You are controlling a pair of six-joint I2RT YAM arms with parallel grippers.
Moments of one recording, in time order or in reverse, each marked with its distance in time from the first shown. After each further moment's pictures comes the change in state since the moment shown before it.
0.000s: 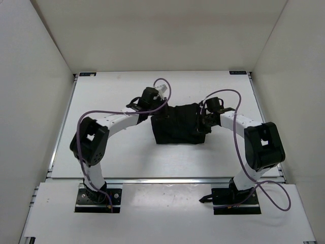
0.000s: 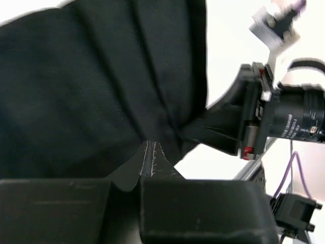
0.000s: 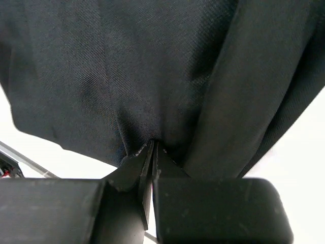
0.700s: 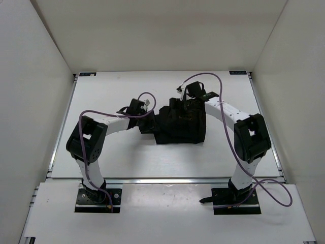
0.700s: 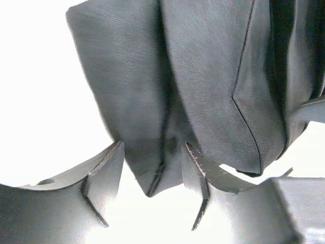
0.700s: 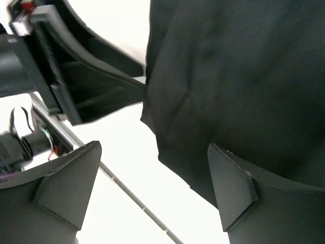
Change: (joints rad) left arm 0.098 0.041 -0.206 -0.035 0.023 -0.015; right arm 0.188 0.178 0.391 -0.093 -0.142 0.025
